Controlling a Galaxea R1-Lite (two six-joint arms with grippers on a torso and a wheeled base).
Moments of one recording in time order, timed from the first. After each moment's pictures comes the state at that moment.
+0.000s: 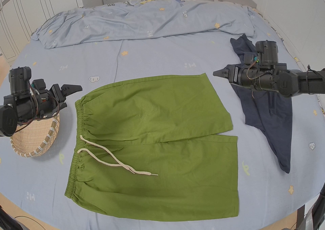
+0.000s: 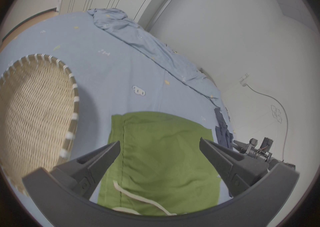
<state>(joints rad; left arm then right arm) 0.07 1.66 -0.93 -0.41 -0.40 -0.52 0.25 2.06 -1.56 -0.09 0.19 0.26</state>
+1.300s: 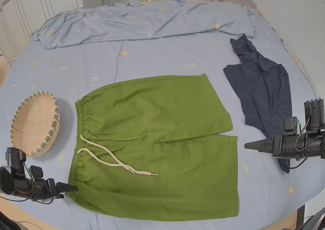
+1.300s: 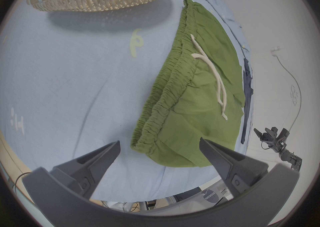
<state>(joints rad) 0.34 1.56 -0.24 -0.24 -0.62 -0.14 0.19 1.48 -0.59 -0.22 0.48 0.35</state>
